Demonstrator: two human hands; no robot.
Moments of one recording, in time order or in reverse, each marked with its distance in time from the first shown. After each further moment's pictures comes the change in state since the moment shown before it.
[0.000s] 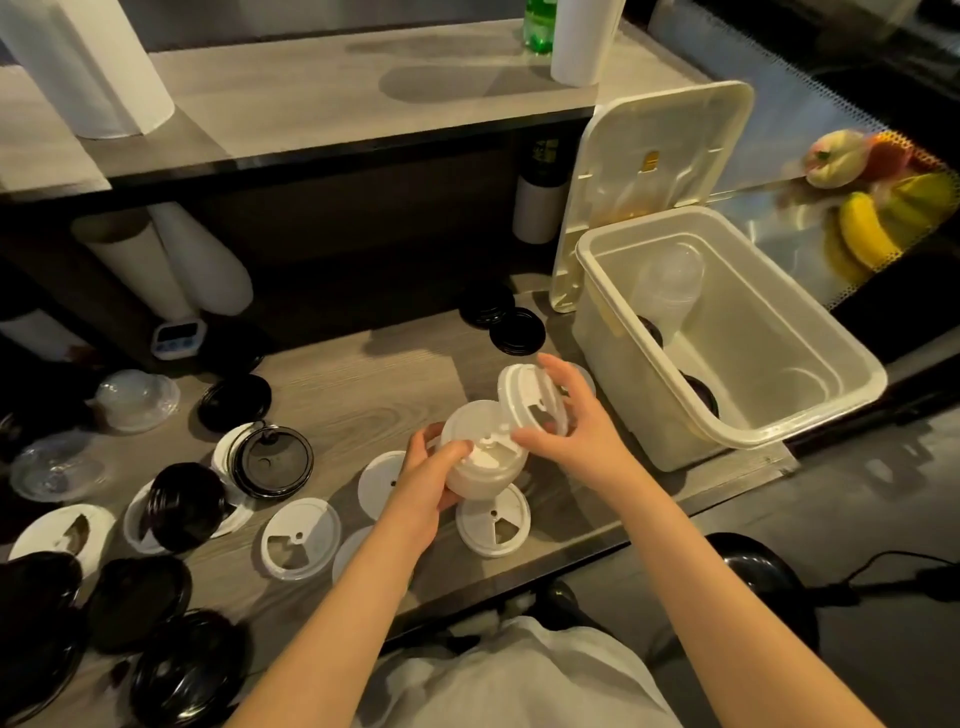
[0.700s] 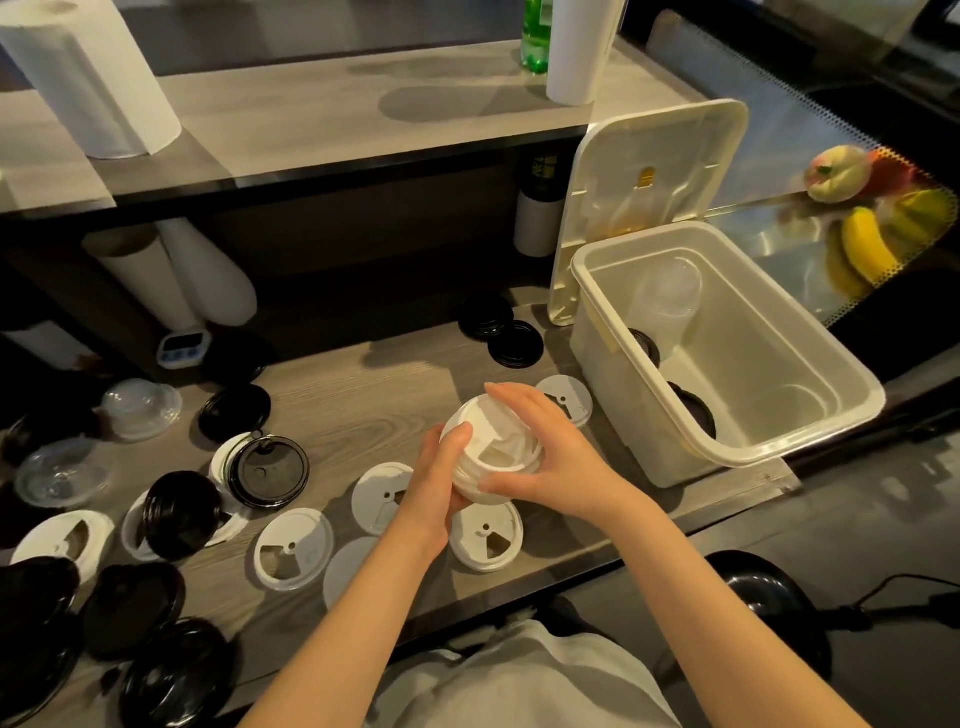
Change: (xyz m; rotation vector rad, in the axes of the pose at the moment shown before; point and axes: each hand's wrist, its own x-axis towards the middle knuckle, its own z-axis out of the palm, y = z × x) left_hand -0.006 0.003 0.023 0.025 -0.092 0.102; right_hand -0.003 -0.014 0.002 -0.299 -0.222 -0.206
